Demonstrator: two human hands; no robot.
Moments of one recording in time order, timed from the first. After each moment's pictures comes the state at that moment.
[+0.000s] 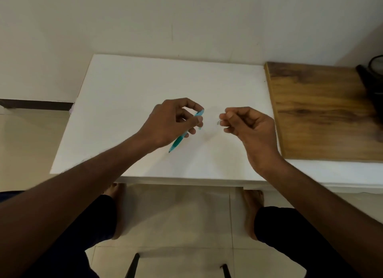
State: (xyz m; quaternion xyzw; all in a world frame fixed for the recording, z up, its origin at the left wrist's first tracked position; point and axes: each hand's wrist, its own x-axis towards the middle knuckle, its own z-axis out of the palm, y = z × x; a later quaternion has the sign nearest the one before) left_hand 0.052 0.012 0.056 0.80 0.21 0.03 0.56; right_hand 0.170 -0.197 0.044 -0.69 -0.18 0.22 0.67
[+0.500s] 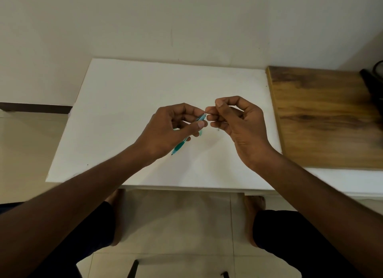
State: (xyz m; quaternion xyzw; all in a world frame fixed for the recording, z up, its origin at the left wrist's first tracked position) left_hand 0.048 0.009 0.052 0.77 0.18 0.08 0.61; right_hand 0.174 -0.155 0.064 -0.64 -0.15 0.27 0.70
